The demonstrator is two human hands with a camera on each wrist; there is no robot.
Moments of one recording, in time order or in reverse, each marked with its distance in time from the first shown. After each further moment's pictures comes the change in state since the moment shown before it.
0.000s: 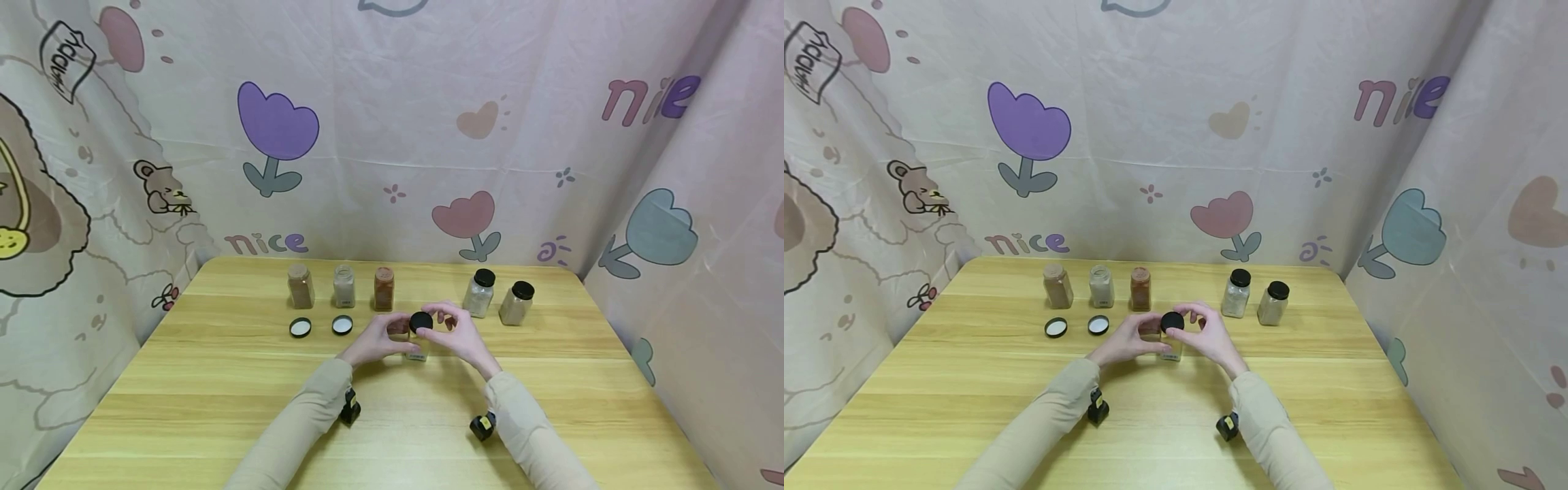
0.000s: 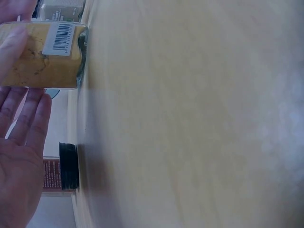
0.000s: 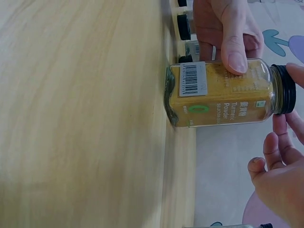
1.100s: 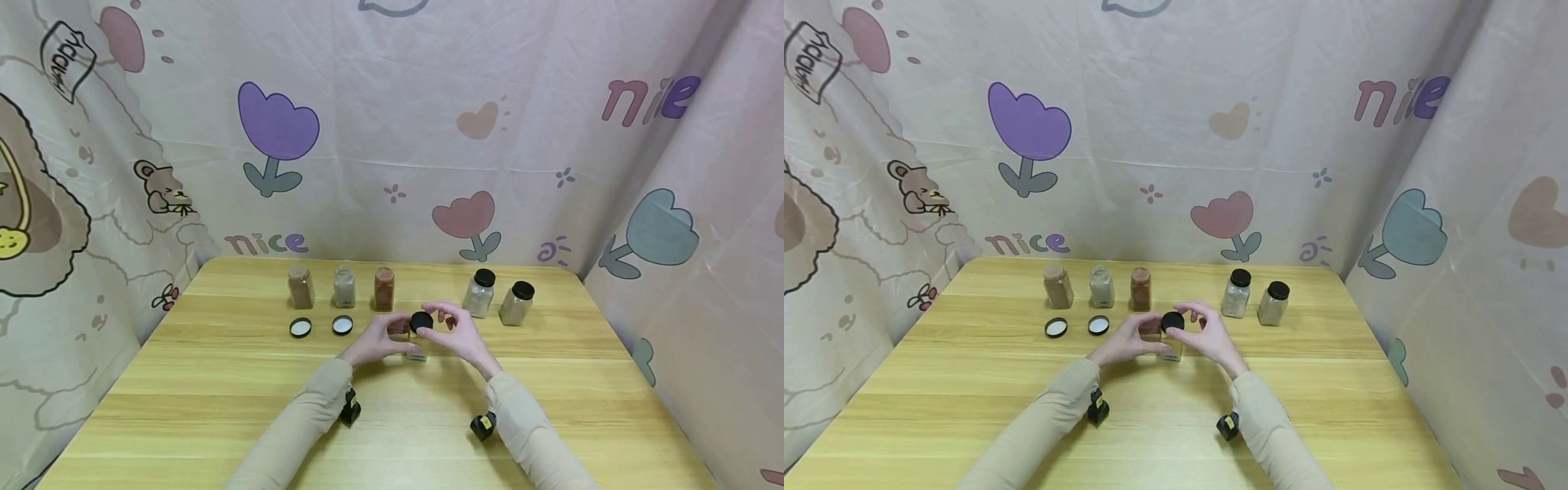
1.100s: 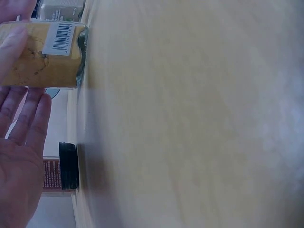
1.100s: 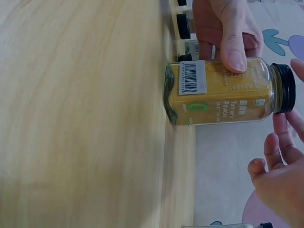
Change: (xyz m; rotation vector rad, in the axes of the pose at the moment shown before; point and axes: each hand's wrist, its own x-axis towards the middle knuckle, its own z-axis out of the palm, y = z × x) left_hand 0.000 -0.001 0.000 -0.001 -0.004 0.017; right_hand -0.007 -0.039 -0.003 -0.017 0.000 -0.013
